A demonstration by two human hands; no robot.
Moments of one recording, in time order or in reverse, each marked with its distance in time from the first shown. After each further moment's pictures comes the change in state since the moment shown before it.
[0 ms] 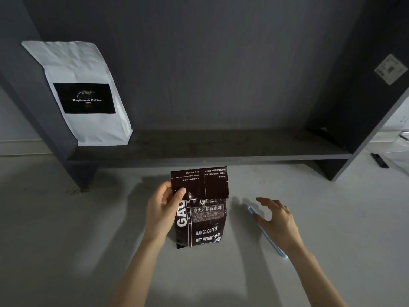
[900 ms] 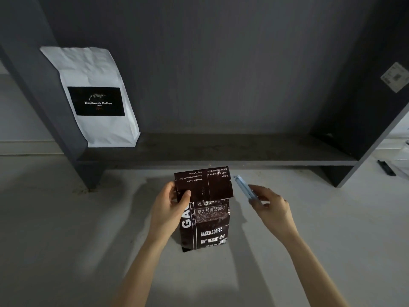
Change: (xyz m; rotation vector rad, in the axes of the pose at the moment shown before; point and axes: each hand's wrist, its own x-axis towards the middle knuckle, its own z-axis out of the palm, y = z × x) left_hand -0.004 0.017 -0.004 0.157 -0.061 0.002; right_hand 0.006 -0.049 -0.014 0.242 0.027 -0.156
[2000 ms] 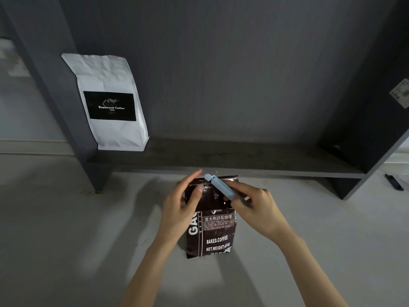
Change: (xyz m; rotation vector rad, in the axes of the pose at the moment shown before) left_hand 0.003 0.023 -0.001 0.078 -0.032 0.115; right_hand -0.003 -0.068 0.000 0.049 -0.221 -0.313
